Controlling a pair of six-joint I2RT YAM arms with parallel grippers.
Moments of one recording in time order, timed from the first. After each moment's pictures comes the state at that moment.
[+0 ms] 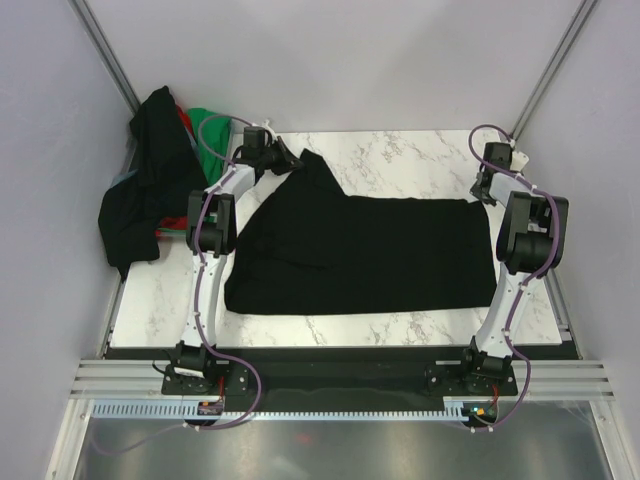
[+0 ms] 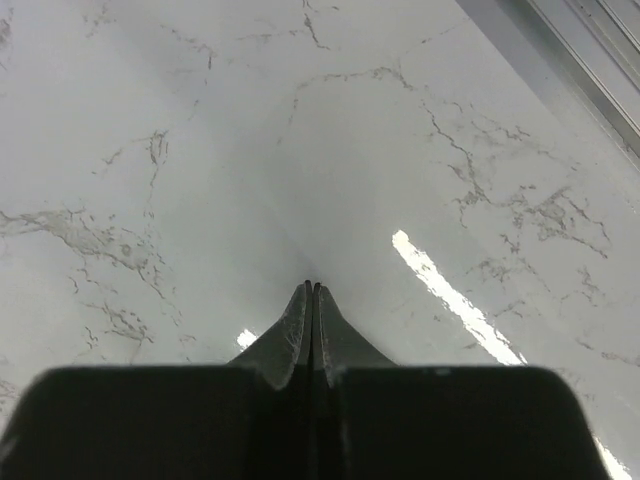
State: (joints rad) left arm -0.16 2.68 2.21 -0.08 0.50 -0.62; right arm -0.19 2.16 1.53 -0.27 0.33 0.49
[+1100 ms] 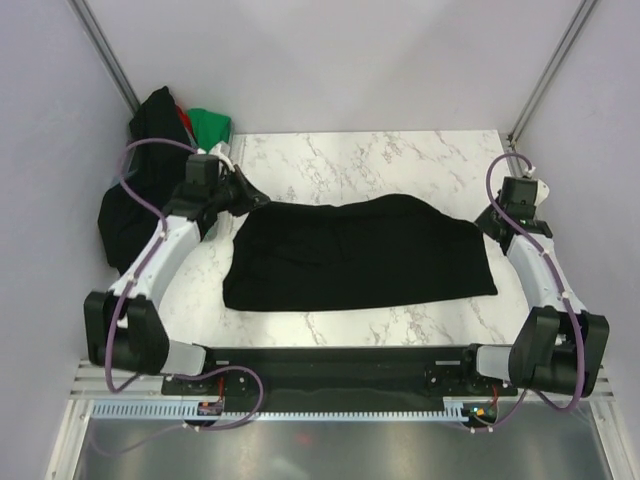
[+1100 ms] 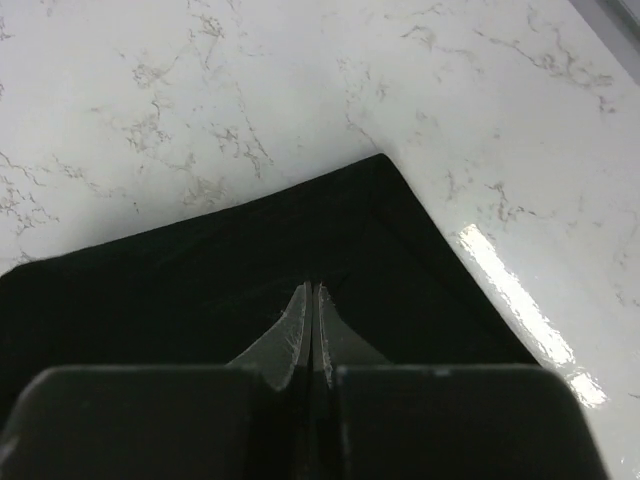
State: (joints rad) left arm -0.16 1.45 1.16 -0.32 0.33 -0.64; right arm -0.17 1.31 0.94 -0.38 0.14 0.54
